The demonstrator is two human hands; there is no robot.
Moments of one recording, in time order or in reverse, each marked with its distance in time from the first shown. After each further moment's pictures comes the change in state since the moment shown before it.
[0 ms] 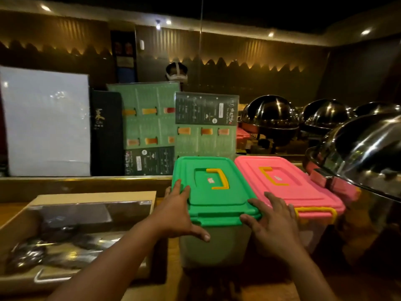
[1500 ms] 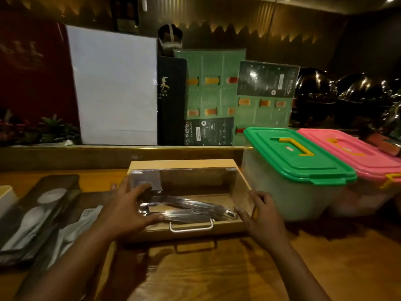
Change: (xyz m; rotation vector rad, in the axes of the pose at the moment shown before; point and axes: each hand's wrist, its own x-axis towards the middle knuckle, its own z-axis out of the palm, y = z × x) left_hand -0.166 -0.354 -0.085 0.007 0.168 -0.168; right_hand -0.097 -0.282 0.122 0.195 -0.085 0.113
